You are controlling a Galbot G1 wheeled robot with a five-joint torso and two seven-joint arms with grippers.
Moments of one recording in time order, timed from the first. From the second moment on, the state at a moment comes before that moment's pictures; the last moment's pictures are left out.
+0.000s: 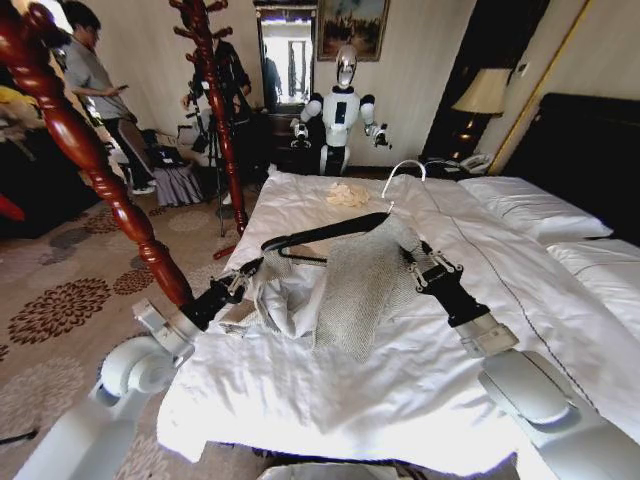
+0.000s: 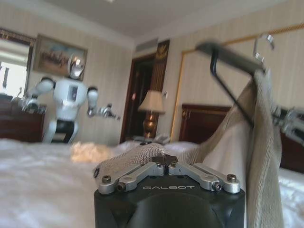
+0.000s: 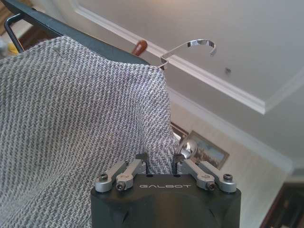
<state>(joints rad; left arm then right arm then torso) 1.39 -0.88 -0.55 -2.18 -0.82 0.15 0.33 -1.51 0.76 0.69 2.33 0.13 0.00 0.16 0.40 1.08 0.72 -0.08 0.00</state>
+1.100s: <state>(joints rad) 1.25 -0.86 -0.84 -2.17 -1.27 0.15 0.14 -1.50 0.71 0.78 2.37 0.34 -0.07 0.24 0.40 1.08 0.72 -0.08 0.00</state>
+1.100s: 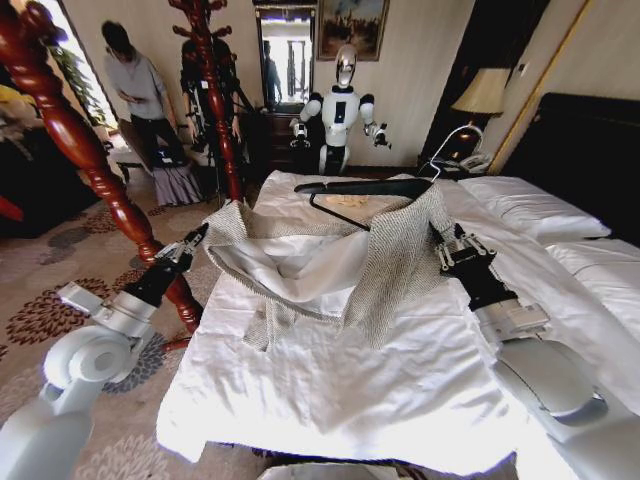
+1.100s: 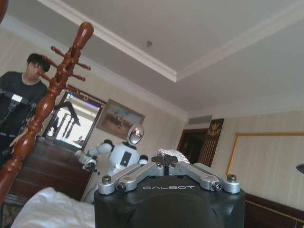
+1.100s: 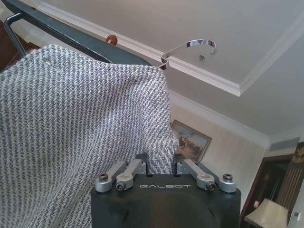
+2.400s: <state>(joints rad) 1.50 -0.95 -0.73 -2.11 -0.59 -0.13 0.48 -1.51 0.75 0.71 2.33 0.39 -0.12 0.28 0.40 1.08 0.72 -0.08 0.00</state>
